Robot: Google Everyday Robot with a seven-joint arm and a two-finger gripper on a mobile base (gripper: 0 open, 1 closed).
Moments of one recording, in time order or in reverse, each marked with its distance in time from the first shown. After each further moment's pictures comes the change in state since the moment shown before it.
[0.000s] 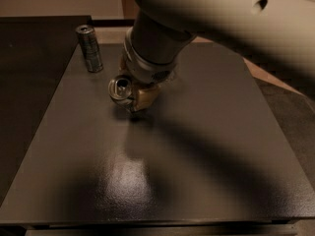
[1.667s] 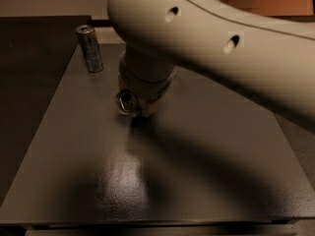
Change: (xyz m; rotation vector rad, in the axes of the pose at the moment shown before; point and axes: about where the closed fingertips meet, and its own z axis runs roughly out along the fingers) arm 0.008 0.022 0.014 -0.051 0.137 -0.342
